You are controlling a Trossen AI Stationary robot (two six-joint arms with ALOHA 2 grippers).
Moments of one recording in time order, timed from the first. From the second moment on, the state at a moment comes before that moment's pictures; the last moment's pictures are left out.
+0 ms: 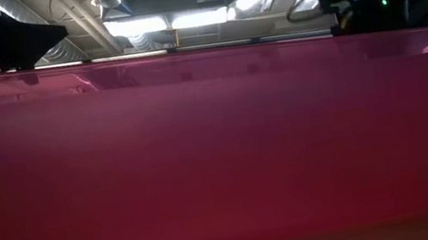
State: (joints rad) left arm -0.06 0.02 0.01 0.28 -0.38 -0.05; right arm -0.32 1.18 0.86 -1.09 0.21 0.31
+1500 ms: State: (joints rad) left arm -0.06 0.02 0.01 0.28 -0.38 -0.05; right arm -0.94 1.52 0.92 -0.76 0.31 0.26
